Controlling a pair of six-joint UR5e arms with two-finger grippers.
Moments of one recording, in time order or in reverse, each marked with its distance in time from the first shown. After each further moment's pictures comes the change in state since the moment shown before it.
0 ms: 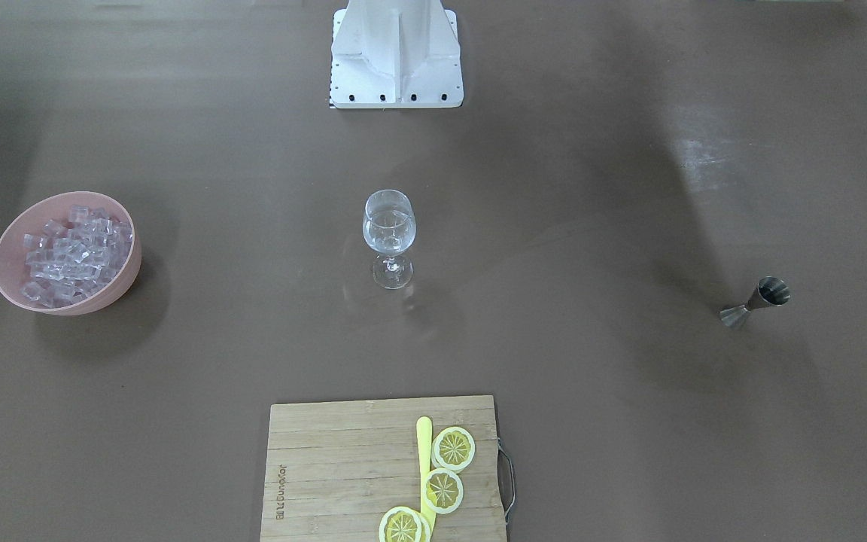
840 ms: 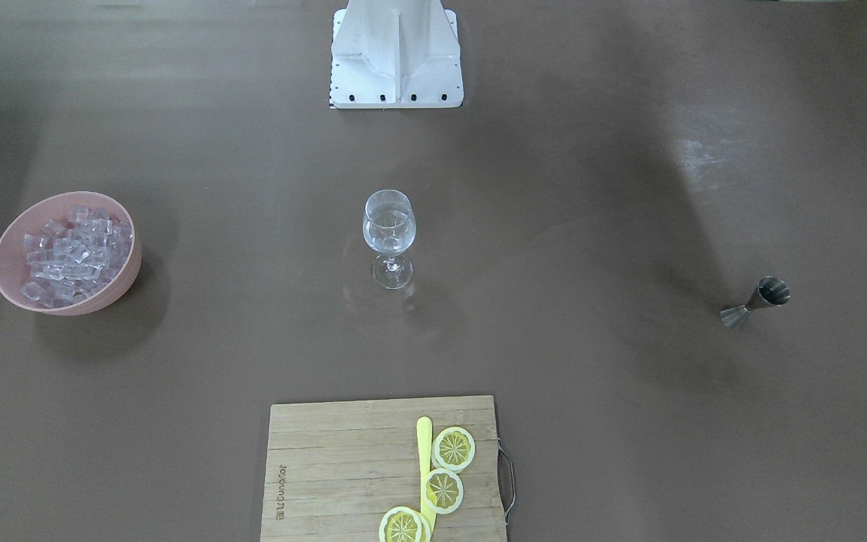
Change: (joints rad) left arm 0.099 -0.068 0.115 -0.388 0.160 -0.002; right arm -0.001 -0.018 -0.002 0.074 -0.004 0.003
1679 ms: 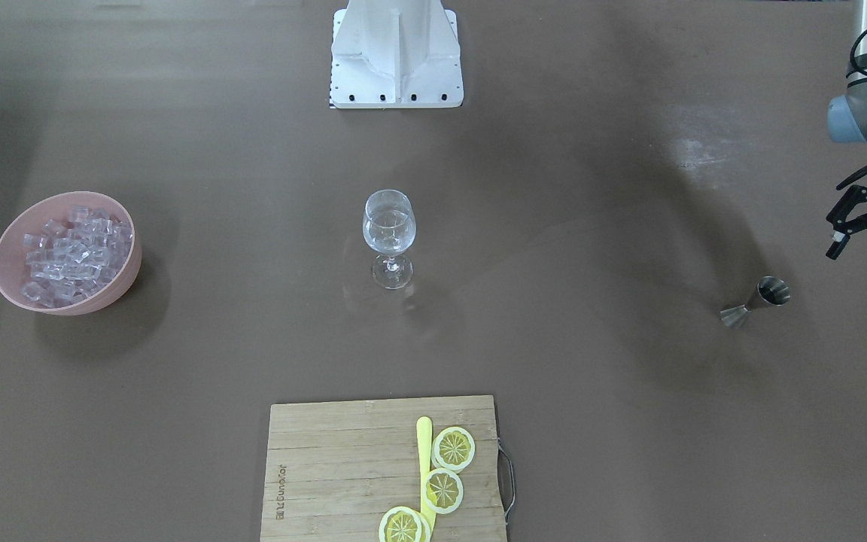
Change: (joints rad) left arm 0.214 -0.019 0.144 -0.416 0.289 -0.177; right arm 0.000 0.001 -0.001 0.001 -0.001 0.000
